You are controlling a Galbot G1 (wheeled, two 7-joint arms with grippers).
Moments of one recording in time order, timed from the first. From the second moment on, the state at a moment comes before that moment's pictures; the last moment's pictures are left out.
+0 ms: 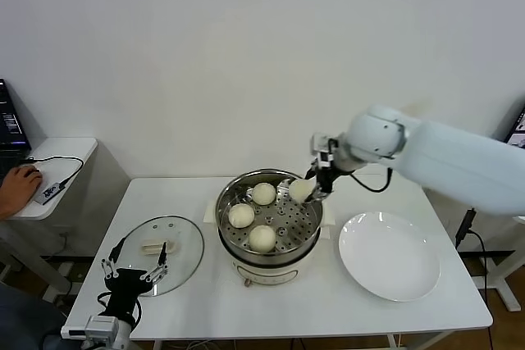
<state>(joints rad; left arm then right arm) 1.69 -1.26 -0.62 -2.19 -0.07 0.13 -0.13 0.49 0.85 -1.18 1.55 0.51 -0.68 -0.76</state>
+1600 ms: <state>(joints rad) 1.67 -1.27 -0.62 -2.15 -0.08 0.10 -0.14 0.25 0.76 -0.97 1.72 0.64 -0.60 -0.21</state>
